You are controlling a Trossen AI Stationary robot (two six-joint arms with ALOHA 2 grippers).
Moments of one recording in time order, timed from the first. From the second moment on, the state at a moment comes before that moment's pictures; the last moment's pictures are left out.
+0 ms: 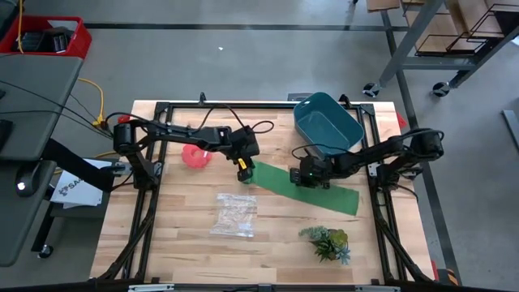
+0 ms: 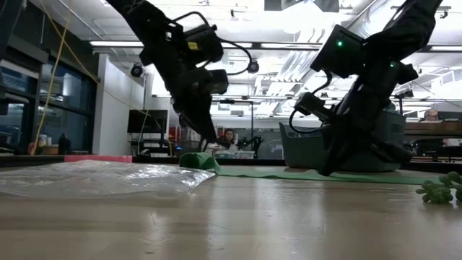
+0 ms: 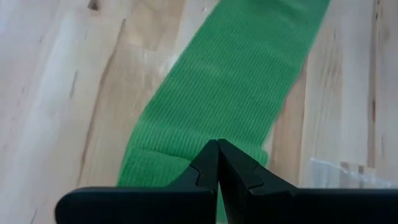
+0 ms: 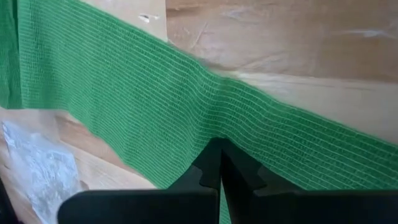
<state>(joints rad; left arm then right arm) 0.23 1.75 1.08 -0.34 0.21 -0.05 0.00 1.56 0.58 -0.06 -0.03 1.55</state>
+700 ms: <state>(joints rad) 0.26 1.81 1.08 -0.55 0.23 0.07 0.04 1.48 0.58 -0.32 -0.07 1.57</state>
